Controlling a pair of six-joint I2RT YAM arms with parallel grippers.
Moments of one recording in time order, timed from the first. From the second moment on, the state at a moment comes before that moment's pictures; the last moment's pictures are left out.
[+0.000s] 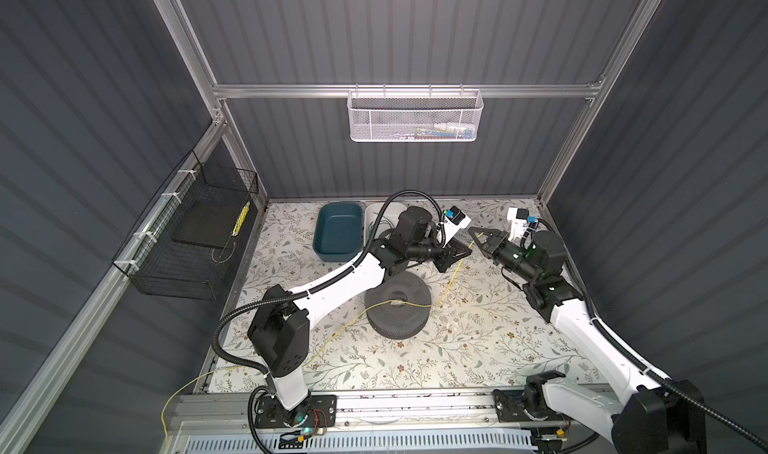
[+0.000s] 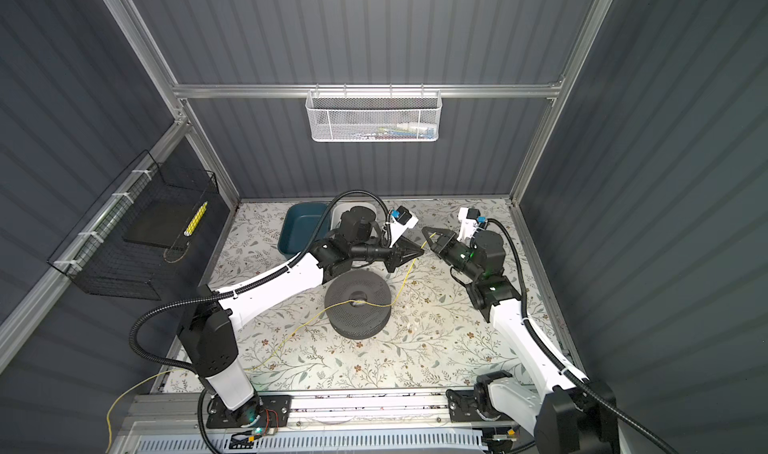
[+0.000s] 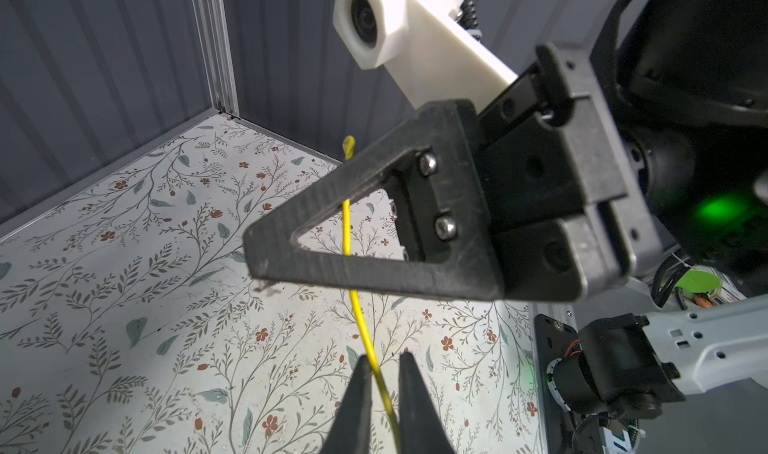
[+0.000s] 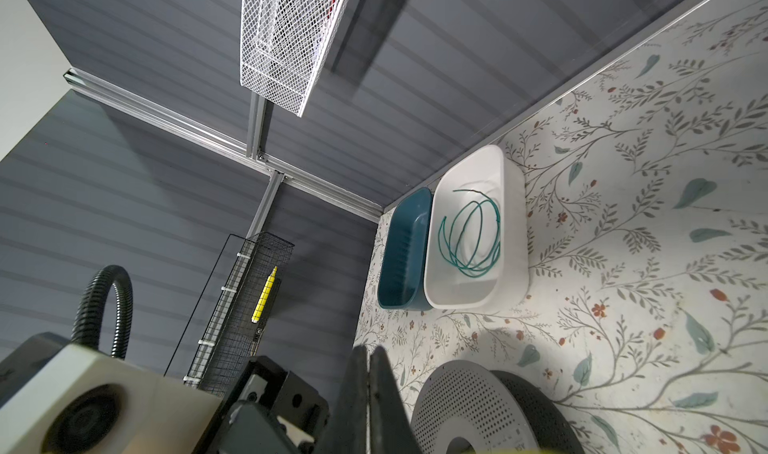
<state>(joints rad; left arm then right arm) -0.84 1.75 1.48 -0.10 0.54 -0.05 0.21 1.08 0.74 0.25 -0.49 1.00</state>
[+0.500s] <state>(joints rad) -0.84 1.75 1.44 -0.08 0.55 -0.06 0.25 1.07 0.74 0.20 -0.45 0.95</state>
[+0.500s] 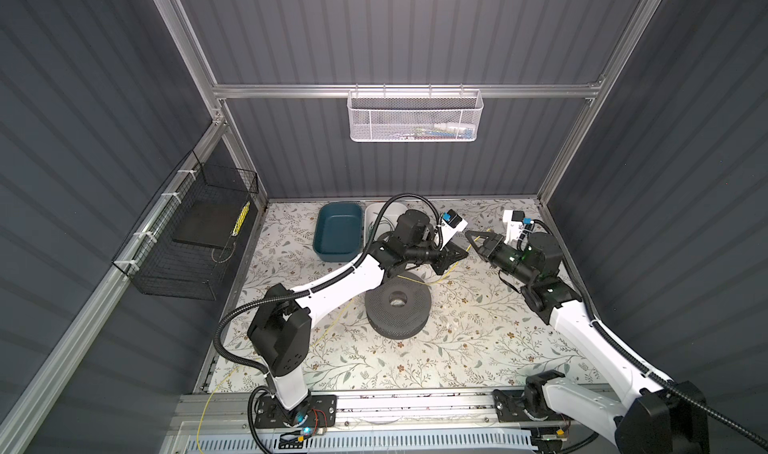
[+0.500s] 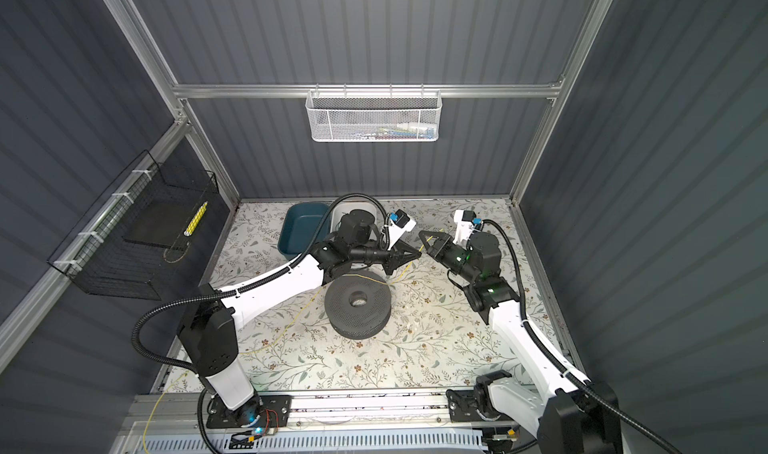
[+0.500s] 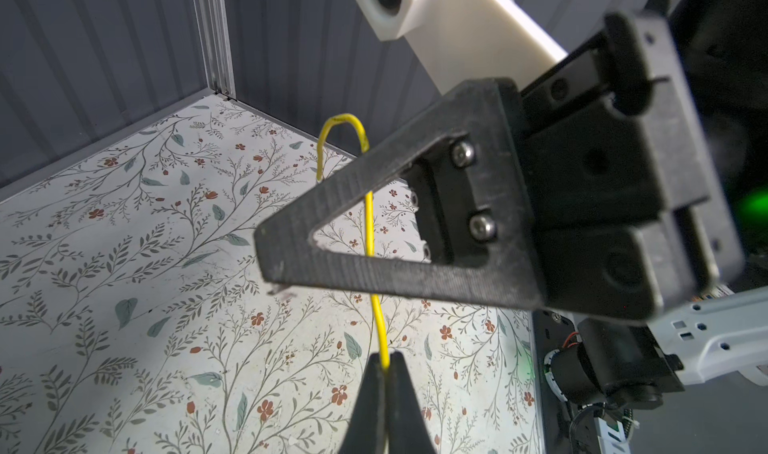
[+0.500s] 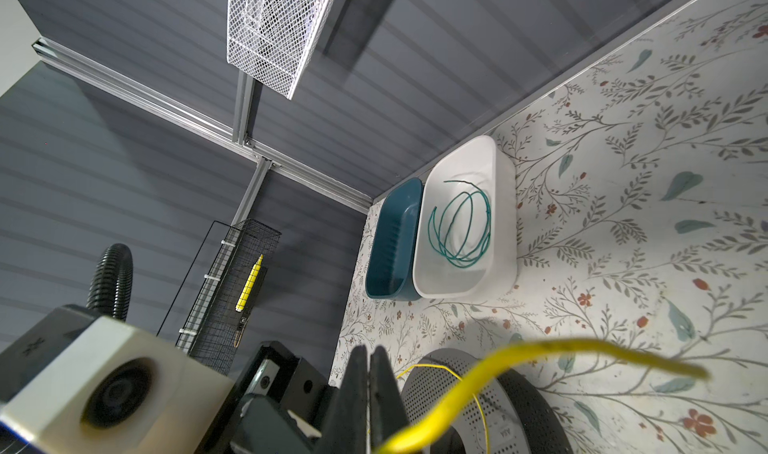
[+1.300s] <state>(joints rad) -0.85 1.64 1.15 0.22 0.46 -0.08 0.13 0.91 0.73 0.04 -0.49 1.00</state>
